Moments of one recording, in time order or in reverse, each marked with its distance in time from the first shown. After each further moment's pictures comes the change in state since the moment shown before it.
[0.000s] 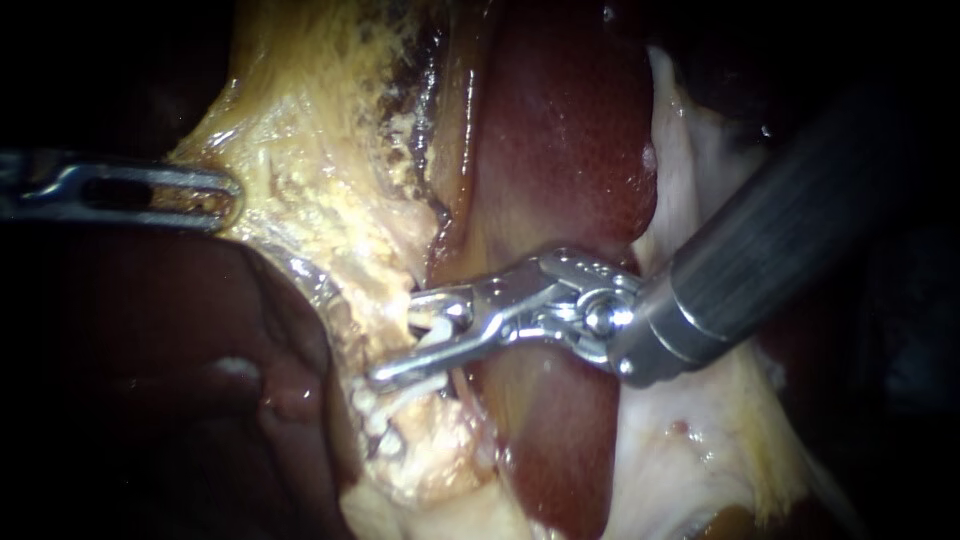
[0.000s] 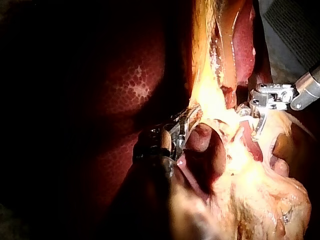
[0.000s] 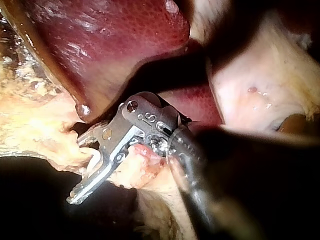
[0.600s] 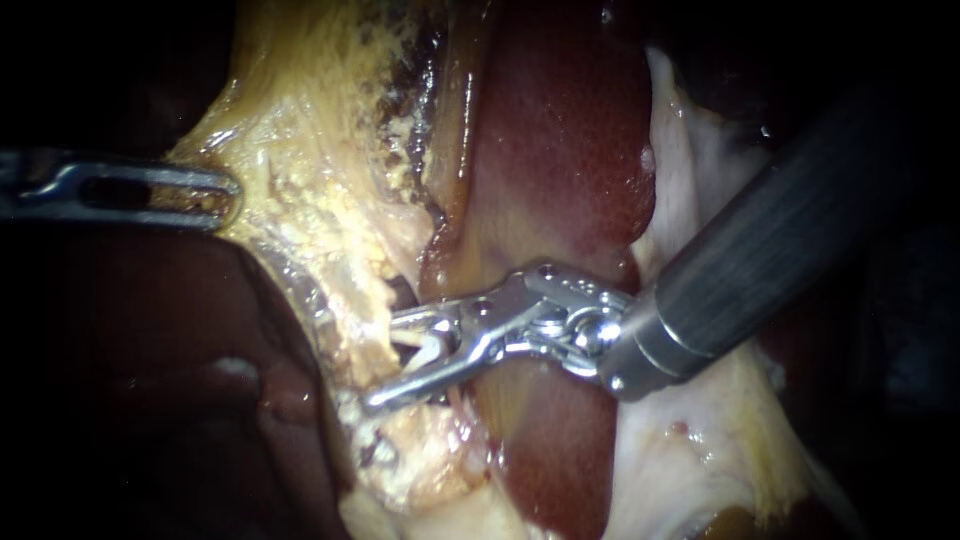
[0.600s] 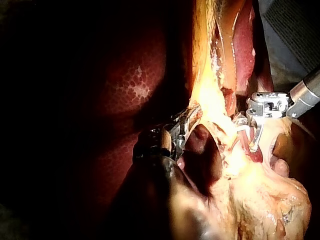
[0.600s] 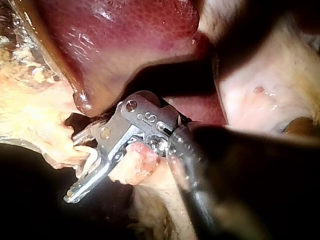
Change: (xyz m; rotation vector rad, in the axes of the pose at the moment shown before) right arm -0.003 0.000 0.002 0.066 -0.028 -0.028; left arm 0.000 0.000 0.000 0.001 0.000 0.000
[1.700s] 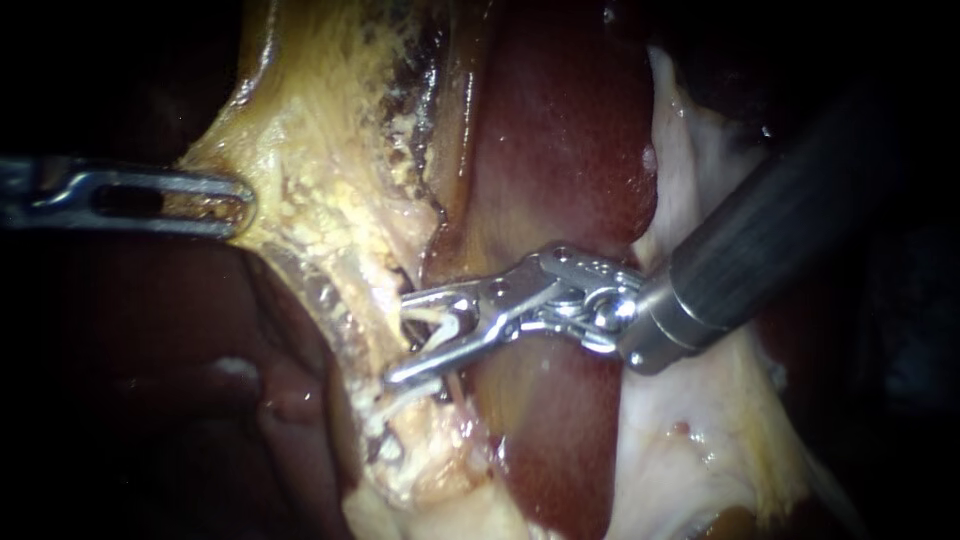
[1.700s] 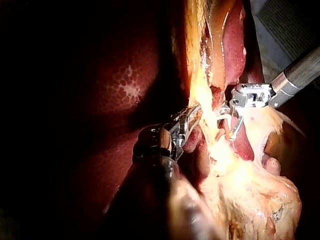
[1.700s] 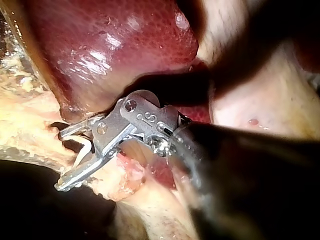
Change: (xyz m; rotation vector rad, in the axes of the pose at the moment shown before) right arm 0.000 0.004 -0.004 -0.145 -0.055 -0.094; left arm 0.000 -0.003 0.000 0.003 -0.013 -0.008
